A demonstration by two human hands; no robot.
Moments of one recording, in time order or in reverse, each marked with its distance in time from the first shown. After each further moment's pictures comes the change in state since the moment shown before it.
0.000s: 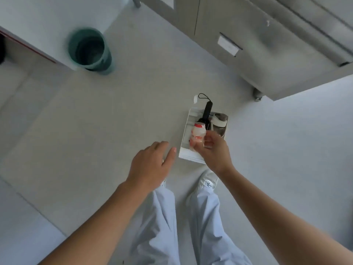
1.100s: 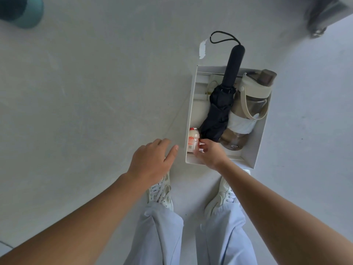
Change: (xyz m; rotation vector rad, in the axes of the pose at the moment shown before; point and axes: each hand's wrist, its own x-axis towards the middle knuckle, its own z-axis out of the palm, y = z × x) left_hand 0.151 -0.151 0.274 0.094 -0.362 0.031; right_hand 0.193 0.298 0.145 -0.329 -0.242 0.398
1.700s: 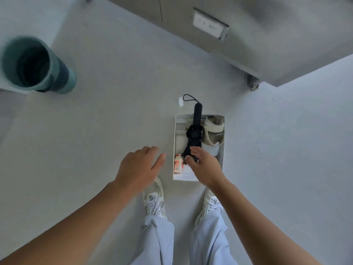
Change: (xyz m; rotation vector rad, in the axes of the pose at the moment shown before) left_hand -0.064 0.079 -0.164 0.145 0.174 0.095; right_hand -0.165 -0.094 -0.121 0.111 0.153 -0.190
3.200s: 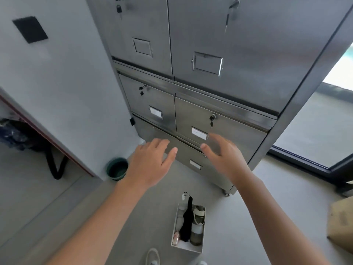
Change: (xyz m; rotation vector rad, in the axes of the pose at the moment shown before) left_hand -0.324 0.255 -0.504 0.086 0.711 0.060; right_hand -0.471 -0.317 -0.371 -0.212 0.521 -0.745
